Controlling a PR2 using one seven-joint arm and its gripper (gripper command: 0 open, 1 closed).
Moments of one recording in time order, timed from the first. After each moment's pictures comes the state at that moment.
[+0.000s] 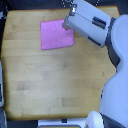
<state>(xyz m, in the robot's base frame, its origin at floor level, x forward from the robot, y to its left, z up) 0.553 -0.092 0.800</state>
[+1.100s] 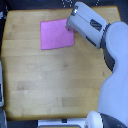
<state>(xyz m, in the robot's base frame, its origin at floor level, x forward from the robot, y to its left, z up) 0.583 -0.110 0.720</state>
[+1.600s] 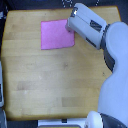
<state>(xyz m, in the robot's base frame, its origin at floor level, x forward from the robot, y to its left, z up) 0.577 -0.107 0.717</state>
